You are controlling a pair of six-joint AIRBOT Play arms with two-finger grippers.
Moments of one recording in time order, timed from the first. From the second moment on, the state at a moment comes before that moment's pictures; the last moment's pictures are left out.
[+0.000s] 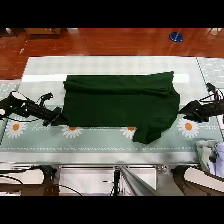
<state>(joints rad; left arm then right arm) 0.28 -1.55 0.82 0.96 -1.32 -1.20 -0.57 -1.32 0.89 -0.98 1.42 1.14</state>
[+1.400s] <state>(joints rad) 0.28 -1.46 0.88 0.98 -1.31 -1.17 -0.45 -1.06 0.67 -0.89 1.08 1.12</state>
